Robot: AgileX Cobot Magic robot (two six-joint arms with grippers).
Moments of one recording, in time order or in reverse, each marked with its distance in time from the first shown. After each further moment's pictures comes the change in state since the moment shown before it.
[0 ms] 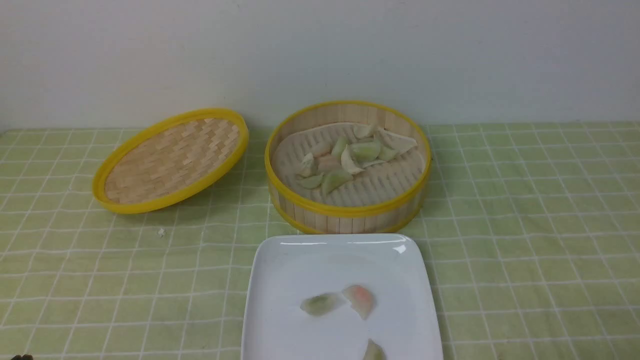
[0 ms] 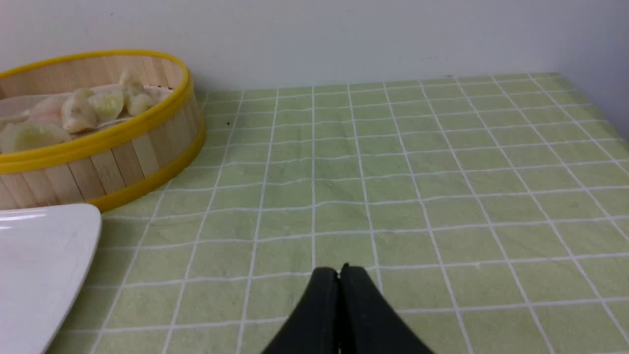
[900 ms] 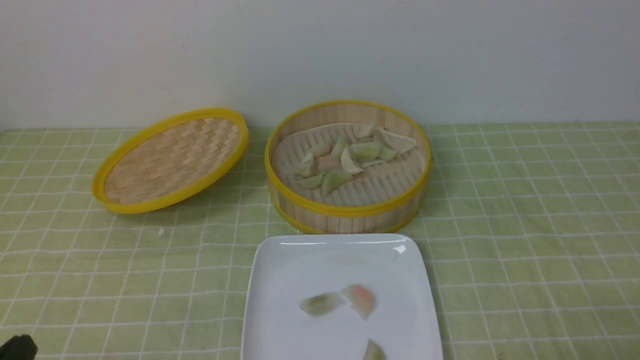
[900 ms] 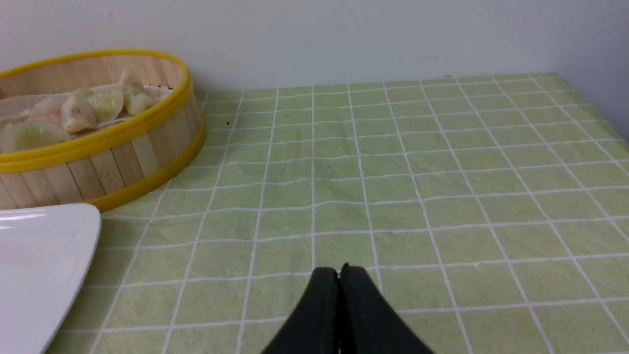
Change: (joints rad) right arm 0.000 0.000 0.000 0.000 0.000 0.000; left arm 0.000 0.000 0.002 -0.173 -0.172 -0.048
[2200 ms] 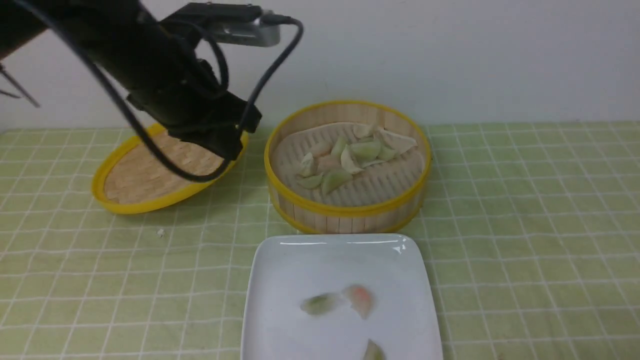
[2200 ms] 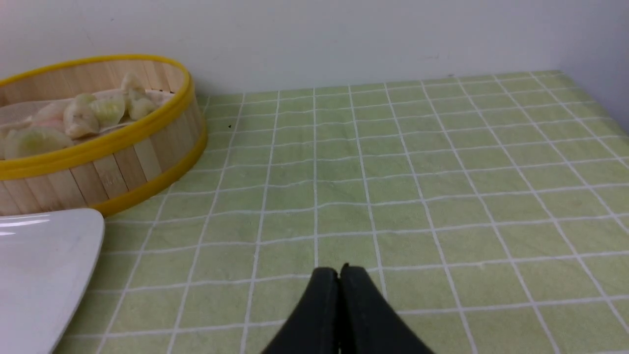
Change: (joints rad) right arm 0.000 0.000 0.000 0.019 -0.004 0.000; left arm -0.283 1.782 -1.740 -0.078 0.983 0.272
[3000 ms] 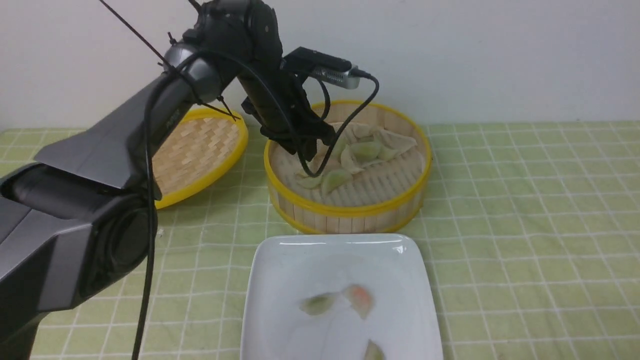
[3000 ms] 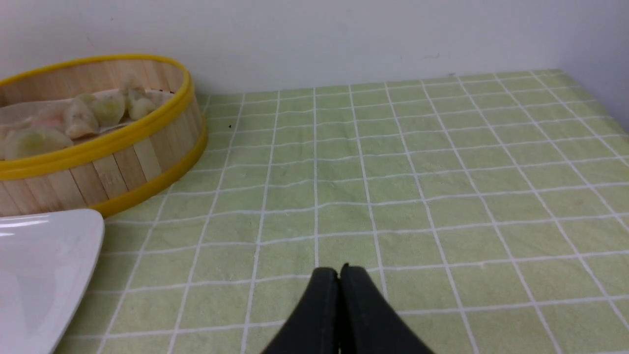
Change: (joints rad) right arm 0.000 0.000 0.000 0.002 -0.001 0.000; left arm -0.059 0.684 -0.683 0.080 0.038 0.049
